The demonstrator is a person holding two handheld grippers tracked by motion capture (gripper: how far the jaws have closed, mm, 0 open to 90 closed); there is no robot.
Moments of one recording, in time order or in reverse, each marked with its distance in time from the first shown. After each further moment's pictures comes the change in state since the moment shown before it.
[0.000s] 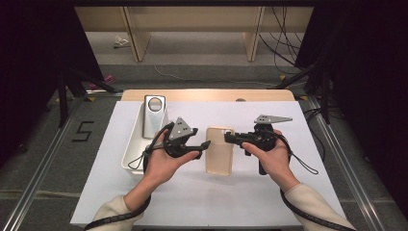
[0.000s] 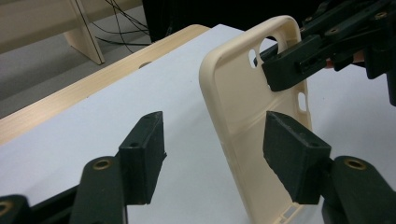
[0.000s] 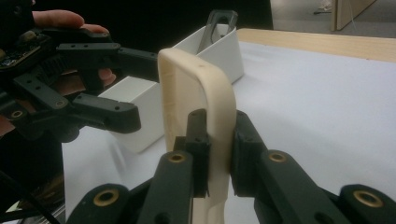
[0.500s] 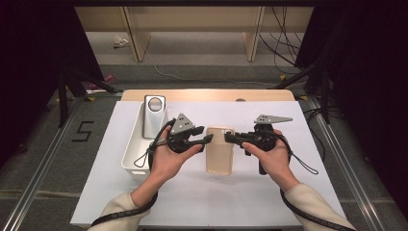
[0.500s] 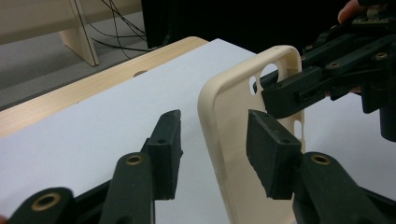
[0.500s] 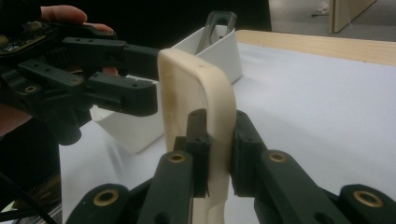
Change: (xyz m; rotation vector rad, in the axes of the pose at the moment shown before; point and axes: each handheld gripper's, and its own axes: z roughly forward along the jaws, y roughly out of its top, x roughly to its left) left arm 0.001 0.008 0.009 -0.040 -0.019 -0.077; right arm 0.001 0.000 0.000 -0.002 -0.008 -0.011
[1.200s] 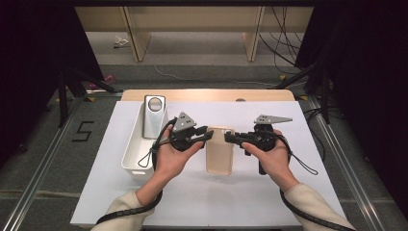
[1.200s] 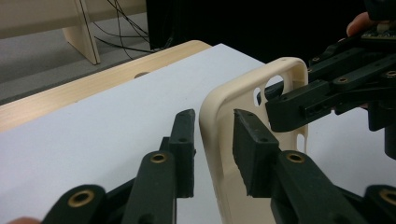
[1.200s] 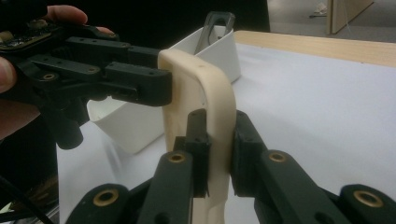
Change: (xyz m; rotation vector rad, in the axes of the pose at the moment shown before) left arm -0.001 0.001 0.007 -0.009 0.011 -0.038; right arm 0.000 -0.001 0.001 -0.003 -0.006 -0.003
